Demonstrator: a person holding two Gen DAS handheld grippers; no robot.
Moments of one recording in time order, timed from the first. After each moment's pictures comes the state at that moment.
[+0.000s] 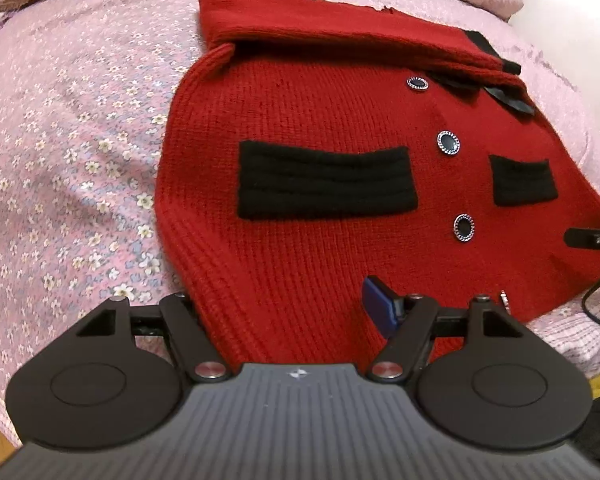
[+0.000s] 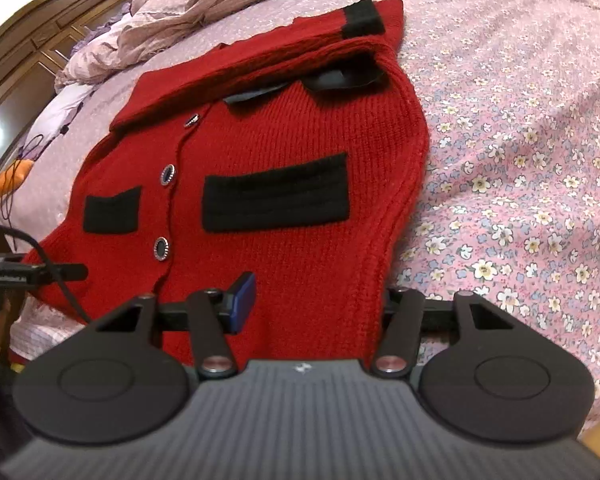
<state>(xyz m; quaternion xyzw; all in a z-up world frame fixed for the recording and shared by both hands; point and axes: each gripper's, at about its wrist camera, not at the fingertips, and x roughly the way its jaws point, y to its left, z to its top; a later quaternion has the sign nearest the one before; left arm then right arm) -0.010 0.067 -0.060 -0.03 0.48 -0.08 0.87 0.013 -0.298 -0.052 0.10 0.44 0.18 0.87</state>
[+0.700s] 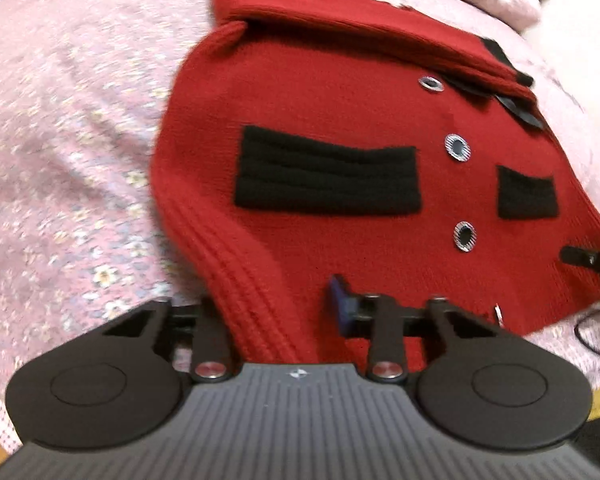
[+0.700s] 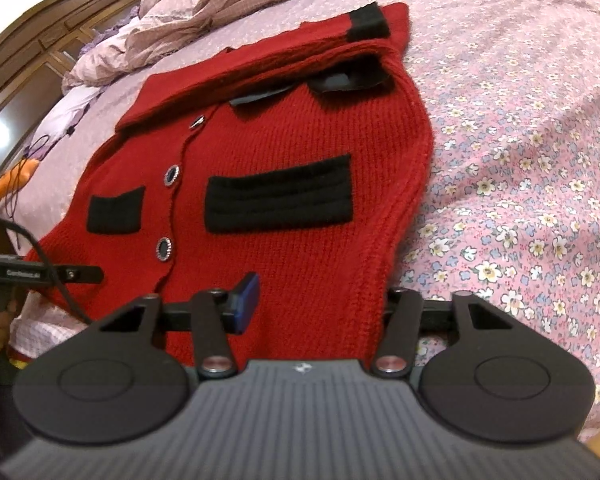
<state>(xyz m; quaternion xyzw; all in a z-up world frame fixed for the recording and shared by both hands) -0.012 0.076 -0.069 -0.09 0.49 -0.06 0.86 0.012 -0.300 -0.056 0.10 0.43 0.17 0.88</state>
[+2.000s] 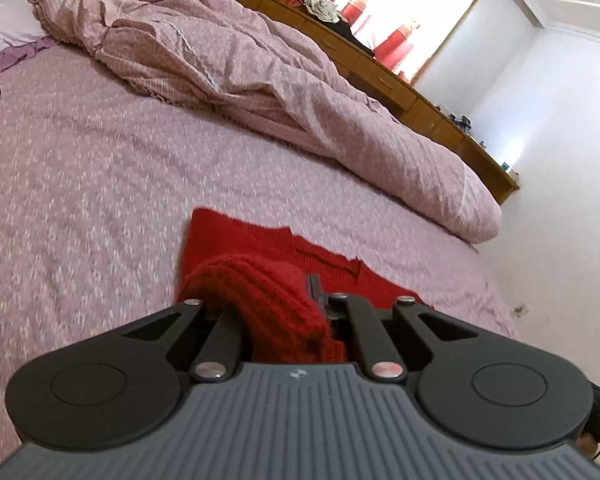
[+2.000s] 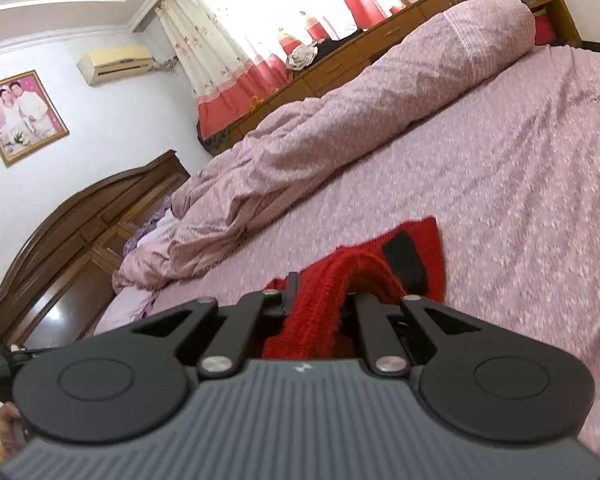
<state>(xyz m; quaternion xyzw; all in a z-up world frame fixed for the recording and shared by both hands) 0.070 0.124 0.101 -0.26 0.29 -0.06 0.92 0.093 -0.339 0.051 0.28 0.21 0.18 0.92</state>
